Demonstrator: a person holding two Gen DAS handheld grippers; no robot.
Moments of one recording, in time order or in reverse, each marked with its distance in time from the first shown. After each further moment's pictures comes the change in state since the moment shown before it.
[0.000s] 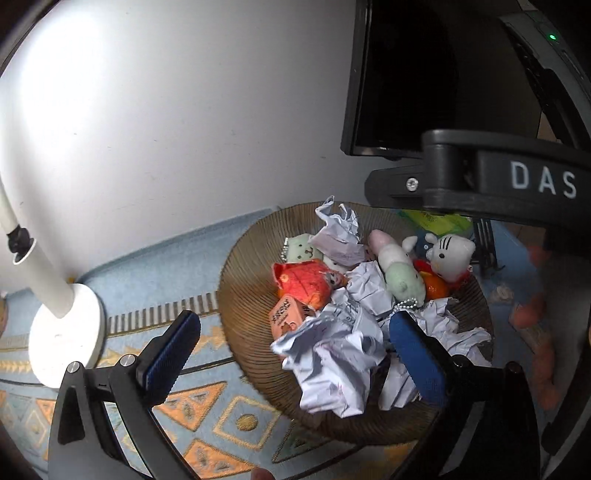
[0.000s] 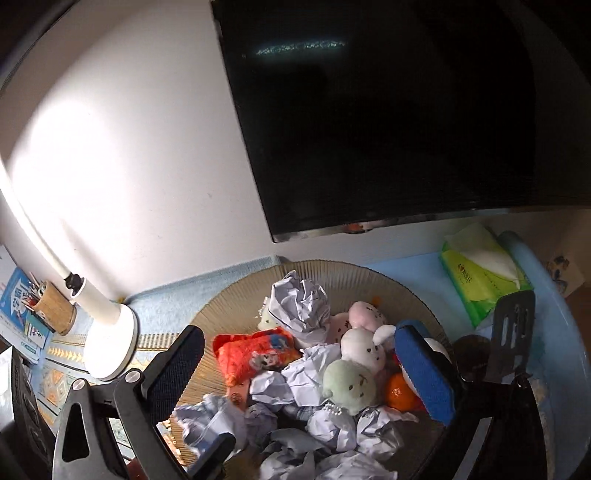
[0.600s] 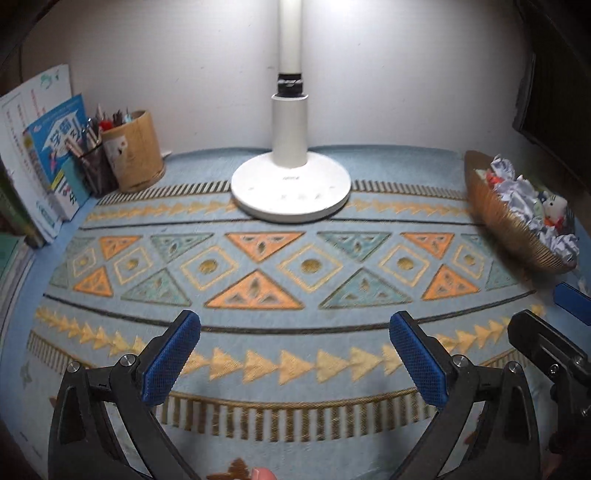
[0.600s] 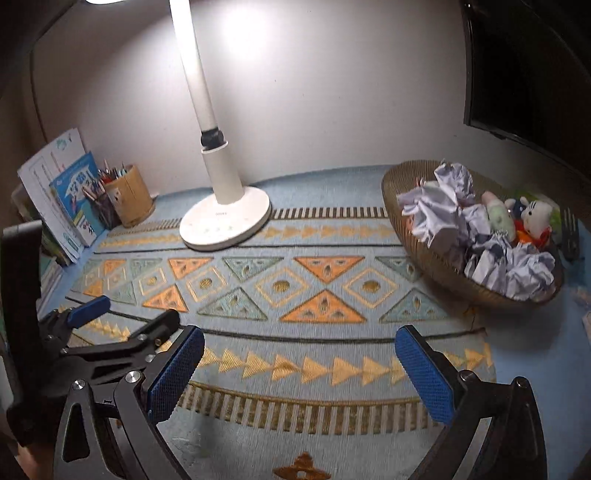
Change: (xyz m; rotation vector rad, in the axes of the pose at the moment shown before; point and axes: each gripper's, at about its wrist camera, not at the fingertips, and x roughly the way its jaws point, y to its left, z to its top) left arm -0.112 0.189 -0.141 -0.257 0.142 0.333; right arm -0.038 0.171 -0.190 -0.172 0.063 0.069
